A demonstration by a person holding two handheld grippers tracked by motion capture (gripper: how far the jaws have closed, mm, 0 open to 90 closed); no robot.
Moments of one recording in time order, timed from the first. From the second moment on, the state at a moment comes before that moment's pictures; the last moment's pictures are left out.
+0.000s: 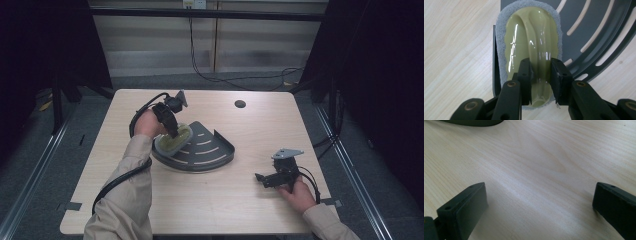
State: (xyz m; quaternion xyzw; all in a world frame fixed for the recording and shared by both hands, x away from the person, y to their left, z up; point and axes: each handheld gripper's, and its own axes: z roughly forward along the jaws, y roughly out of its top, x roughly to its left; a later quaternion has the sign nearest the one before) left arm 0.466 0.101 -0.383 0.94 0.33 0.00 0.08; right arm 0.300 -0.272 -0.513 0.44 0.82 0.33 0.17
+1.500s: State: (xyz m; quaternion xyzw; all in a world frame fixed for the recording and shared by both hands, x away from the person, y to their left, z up) left arm 0.471 0.108 -0.415 0.93 0.36 0.00 0.07; right arm 0.300 -0.271 -0.513 0.44 0.82 0.33 0.17
